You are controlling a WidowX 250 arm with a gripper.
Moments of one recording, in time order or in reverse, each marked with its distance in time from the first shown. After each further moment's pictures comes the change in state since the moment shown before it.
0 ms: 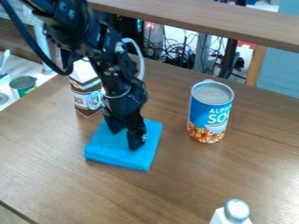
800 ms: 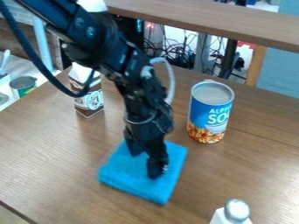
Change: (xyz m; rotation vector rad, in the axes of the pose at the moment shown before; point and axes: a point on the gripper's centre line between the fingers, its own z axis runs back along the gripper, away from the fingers) arm -0.004 -0.097 -0.002 -0.041 0.005 -0.250
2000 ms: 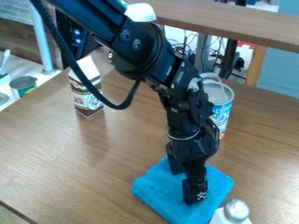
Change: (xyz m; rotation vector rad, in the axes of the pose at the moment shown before) arm 0.011 -0.008 -0.002 -0.051 0.030 -0.133
